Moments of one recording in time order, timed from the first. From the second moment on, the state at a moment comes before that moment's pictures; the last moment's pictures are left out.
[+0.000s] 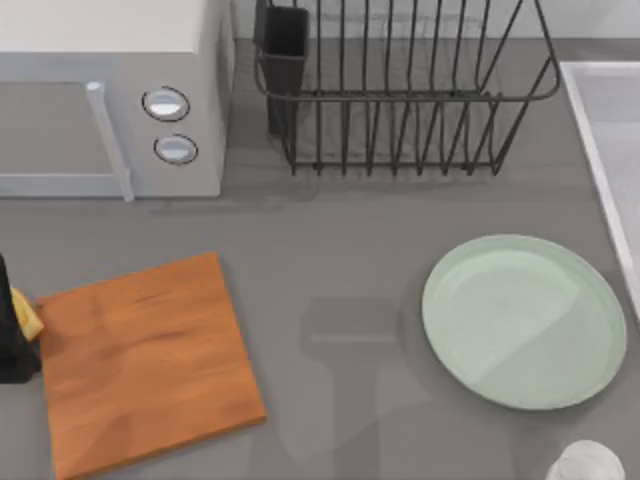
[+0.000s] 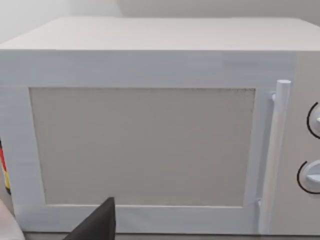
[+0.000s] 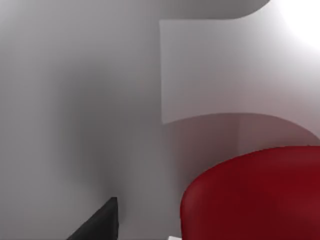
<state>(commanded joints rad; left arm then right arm) 0.00 0.00 0.00 0.00 0.00 0.00 -0.30 2.32 1.24 -0.49 0.00 -0.28</state>
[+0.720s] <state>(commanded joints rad) 0.00 0.00 0.00 0.00 0.00 0.00 -0.30 2.32 1.24 -0.49 0.00 -0.28</state>
